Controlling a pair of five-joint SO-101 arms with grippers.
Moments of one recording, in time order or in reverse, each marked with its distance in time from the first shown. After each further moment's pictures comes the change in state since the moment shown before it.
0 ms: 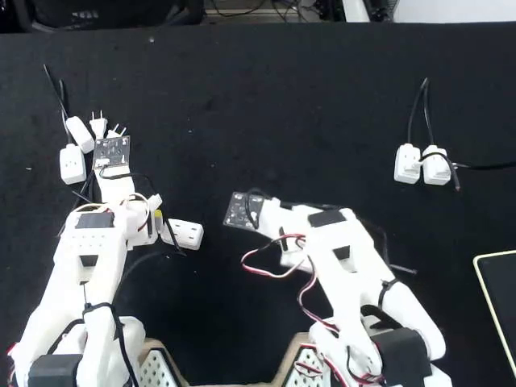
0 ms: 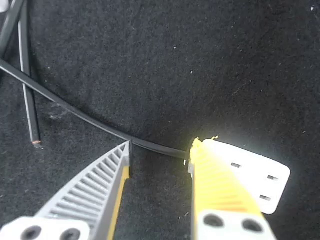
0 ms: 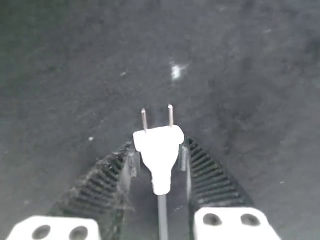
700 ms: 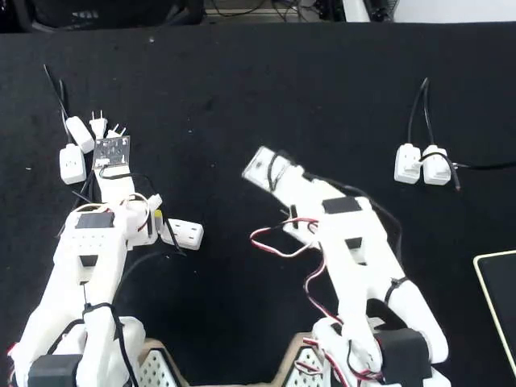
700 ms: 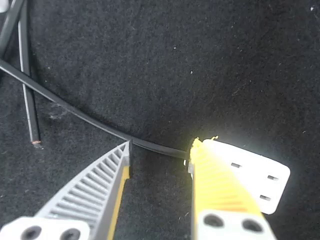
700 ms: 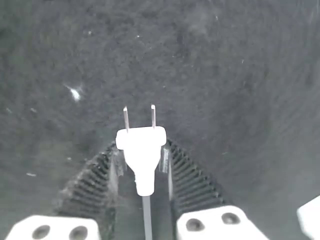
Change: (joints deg) left arm 0.0 0.0 0.0 0.0 0.0; right arm 5.5 0.1 -5.9 -3.5 -13.8
